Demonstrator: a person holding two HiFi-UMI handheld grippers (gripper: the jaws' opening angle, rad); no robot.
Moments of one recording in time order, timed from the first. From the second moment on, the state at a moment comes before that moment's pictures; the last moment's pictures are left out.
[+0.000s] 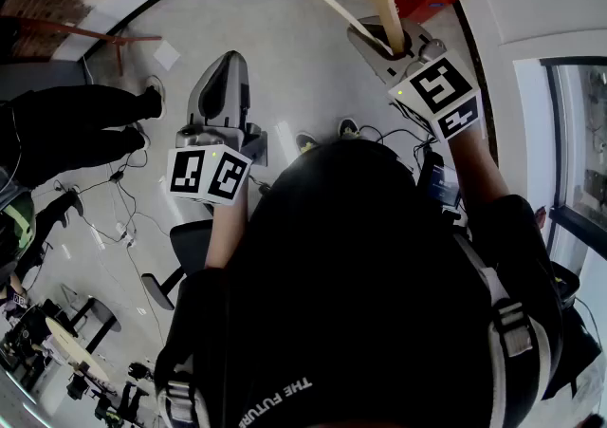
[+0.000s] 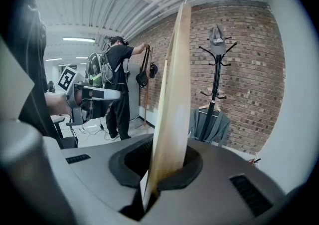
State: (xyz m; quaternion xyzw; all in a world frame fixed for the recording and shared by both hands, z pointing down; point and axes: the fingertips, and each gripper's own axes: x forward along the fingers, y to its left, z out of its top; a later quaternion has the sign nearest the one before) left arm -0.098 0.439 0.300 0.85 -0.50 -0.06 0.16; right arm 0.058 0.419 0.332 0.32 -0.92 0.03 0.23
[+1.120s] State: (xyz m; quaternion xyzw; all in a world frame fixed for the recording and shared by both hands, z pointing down) left arm -0.152 0.433 0.312 0.83 -0.52 -0.06 0.17; right arm 0.028 0.399 0.341 0.35 -0.91 0.08 0.20
